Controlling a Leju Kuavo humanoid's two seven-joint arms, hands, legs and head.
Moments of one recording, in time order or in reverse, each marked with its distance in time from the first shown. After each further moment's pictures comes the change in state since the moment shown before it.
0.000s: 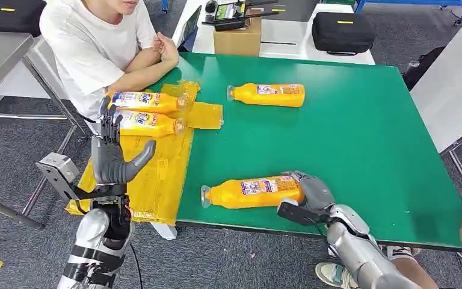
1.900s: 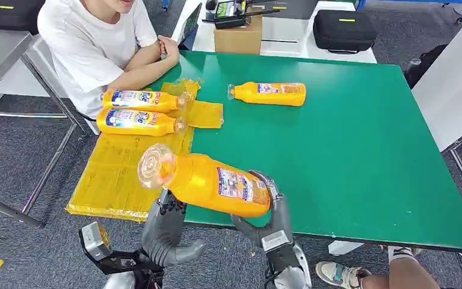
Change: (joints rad) left arm 0.292 -0.028 -0.261 -0.093 0.062 -0.451 -0.094; right arm 0.484 0.335 -0.065 -0.756 -0.410 -0.022 -0.165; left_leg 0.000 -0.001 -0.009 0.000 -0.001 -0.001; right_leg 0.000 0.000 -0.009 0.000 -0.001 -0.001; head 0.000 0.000
